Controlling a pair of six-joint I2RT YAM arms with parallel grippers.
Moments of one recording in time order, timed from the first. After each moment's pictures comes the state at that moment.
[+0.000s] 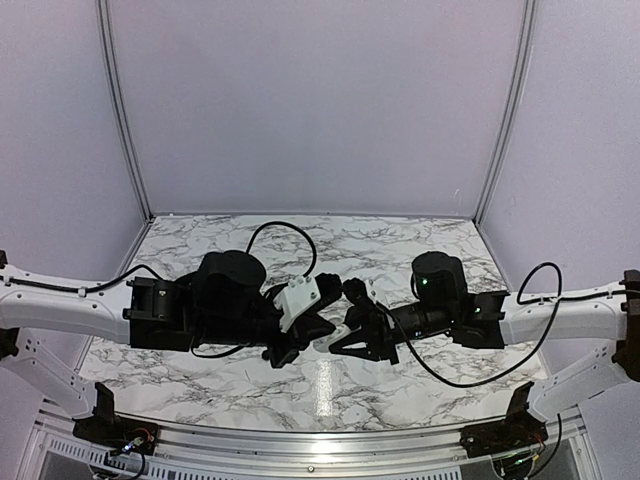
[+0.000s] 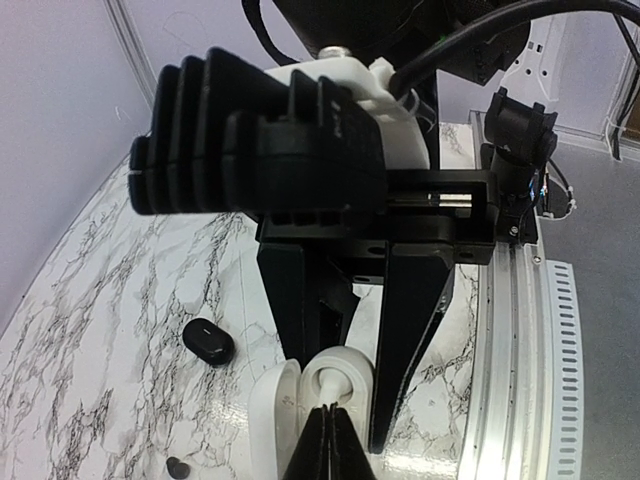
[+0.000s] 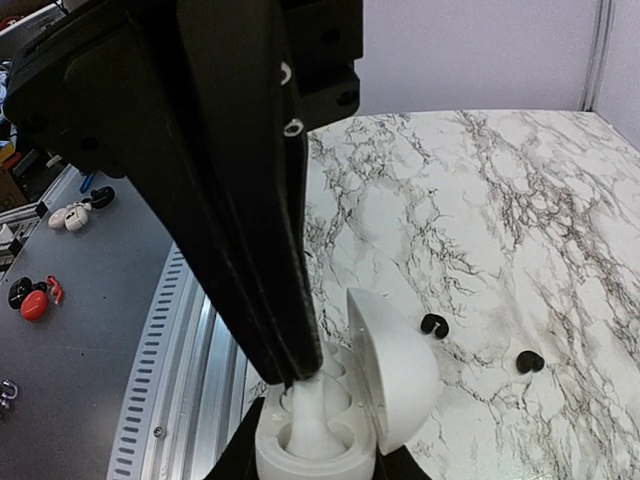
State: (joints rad) left arm -1.27 1.40 1.02 -0.09 -0.04 0.12; right arm 0.95 1.28 0.68 0.21 -0.66 -0.11
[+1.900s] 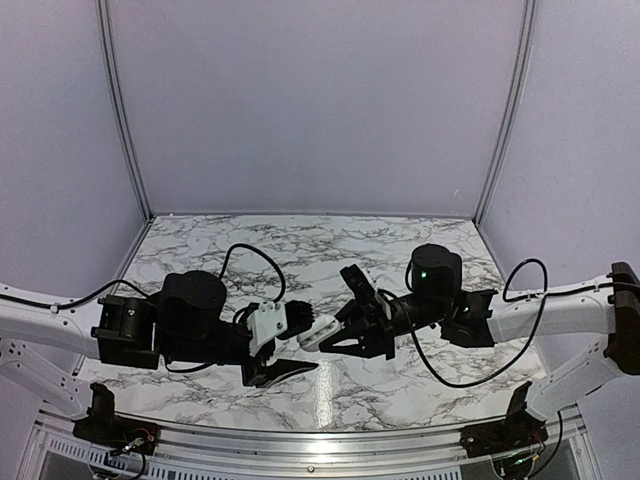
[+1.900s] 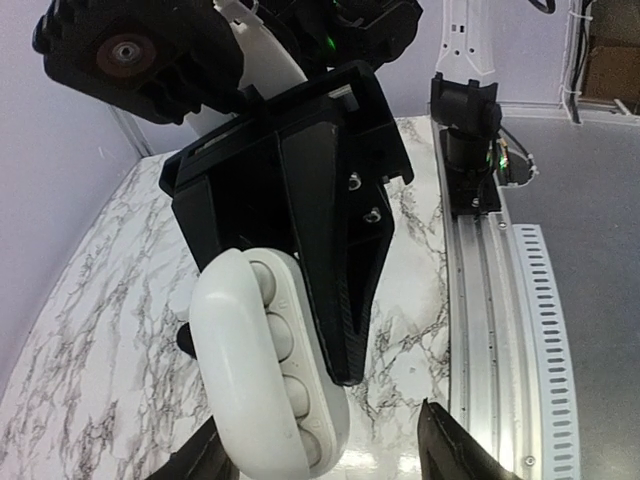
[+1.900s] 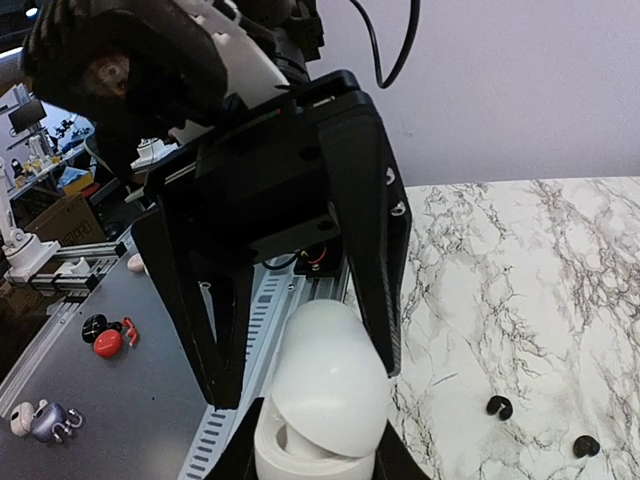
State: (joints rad) left arm -1.33 1.22 0.84 -0.02 0.01 0.22; right arm 0.95 1.36 0.70 0.45 -0.86 0.06
